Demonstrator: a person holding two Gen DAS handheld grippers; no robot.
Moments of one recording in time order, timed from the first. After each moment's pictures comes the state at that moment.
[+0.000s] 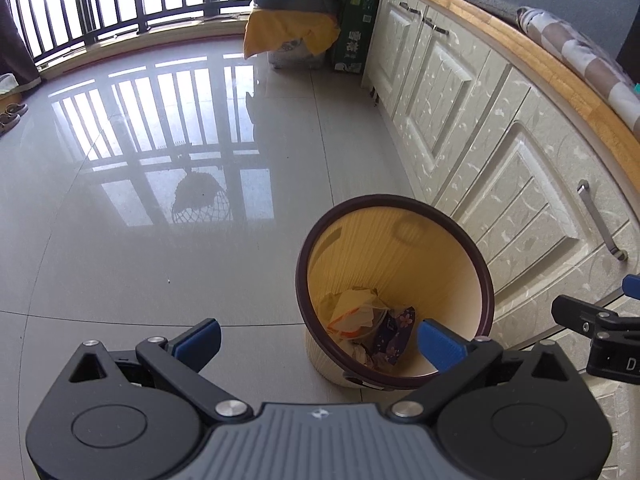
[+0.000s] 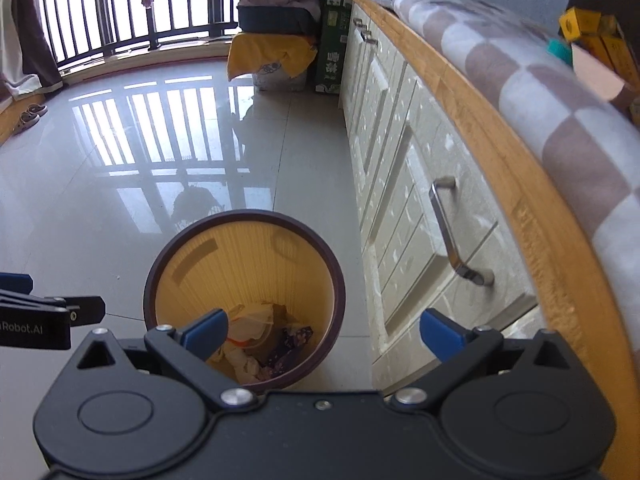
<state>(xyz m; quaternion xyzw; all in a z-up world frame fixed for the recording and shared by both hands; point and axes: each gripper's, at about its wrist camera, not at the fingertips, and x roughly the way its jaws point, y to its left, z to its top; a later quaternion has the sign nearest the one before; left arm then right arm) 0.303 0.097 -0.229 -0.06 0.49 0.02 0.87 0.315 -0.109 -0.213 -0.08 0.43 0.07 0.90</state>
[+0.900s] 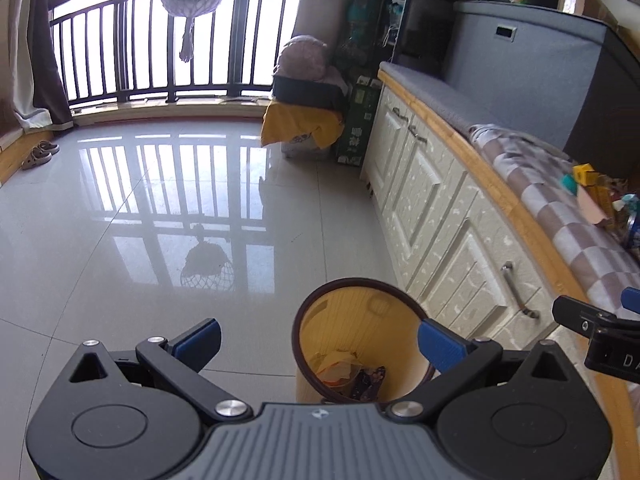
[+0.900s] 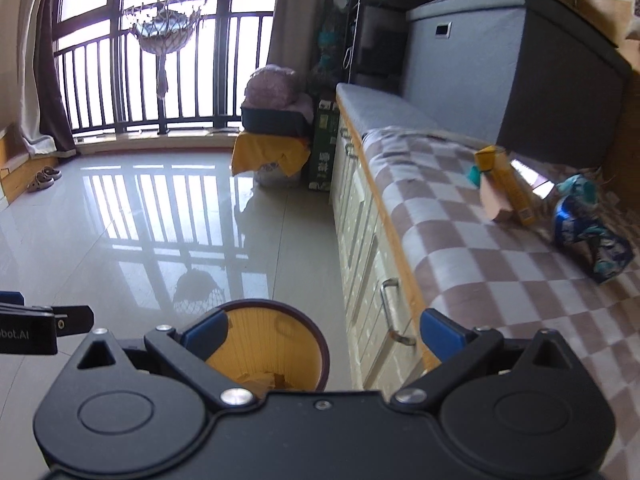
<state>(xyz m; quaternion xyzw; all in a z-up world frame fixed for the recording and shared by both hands) 0.208 0.081 -0.112 -0.09 0.37 0.04 0.93 0.225 -0.129 -0.098 -0.07 0.30 0.07 0.95</state>
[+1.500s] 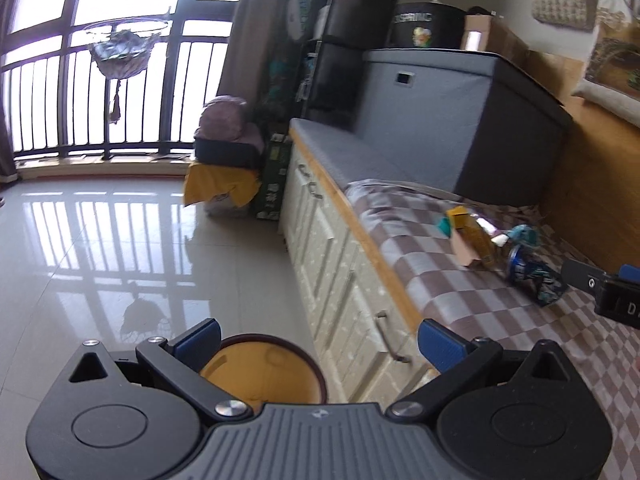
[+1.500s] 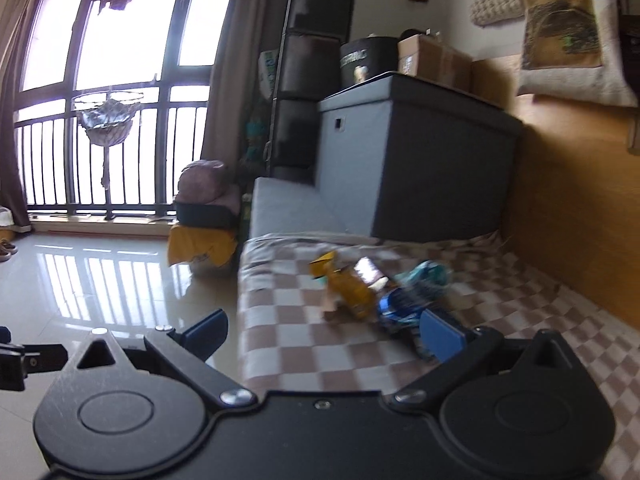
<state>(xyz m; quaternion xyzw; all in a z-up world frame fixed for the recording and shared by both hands) 0.198 -0.030 -0.050 -0.08 0.29 -0.06 0.95 0.187 -0.261 -0.015 -0.05 0.17 -0.02 0.98</state>
